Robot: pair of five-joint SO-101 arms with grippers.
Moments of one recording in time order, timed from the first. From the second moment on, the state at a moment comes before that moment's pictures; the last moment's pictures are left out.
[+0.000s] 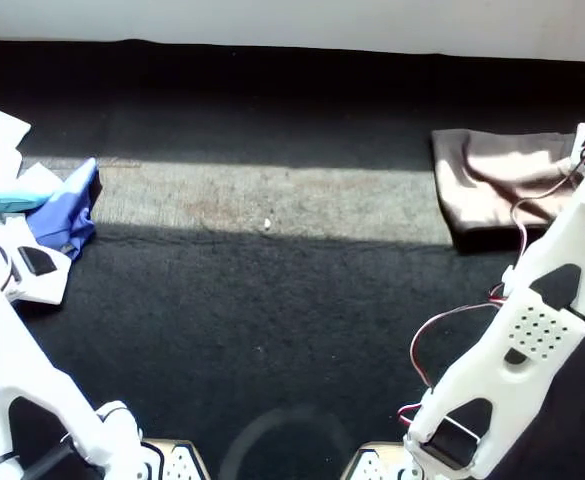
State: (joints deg) left arm -47.0 -29.8 30.0 70.7 -7.7; right arm 28.2 45.6 -94.1 100.5 17.2
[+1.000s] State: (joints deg) left arm -42.9 -6.7 36.4 47.5 -7.6; right arm 29.8 42.0 -60.8 81.1 19.6
